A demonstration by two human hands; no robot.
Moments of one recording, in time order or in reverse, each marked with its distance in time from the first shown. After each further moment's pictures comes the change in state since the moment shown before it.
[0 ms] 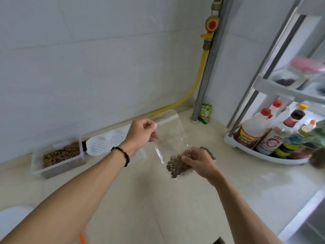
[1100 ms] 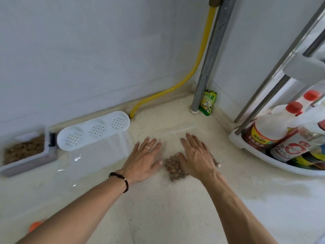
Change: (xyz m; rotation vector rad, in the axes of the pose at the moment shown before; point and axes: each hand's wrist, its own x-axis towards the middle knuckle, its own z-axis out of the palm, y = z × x) left_hand 0.042 -0.139 0.074 1.157 -0.423 0.209; right_hand 0.091 0.066 -0.012 -0.827 -0.098 -0.159
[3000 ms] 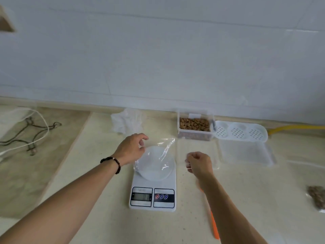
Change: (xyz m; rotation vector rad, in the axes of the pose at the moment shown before) left_hand -0.438 -0.348 -0.031 -0.499 0.453 -0.652; right_hand -0.066 -0.474 0.148 0.964 -0.143 0.209
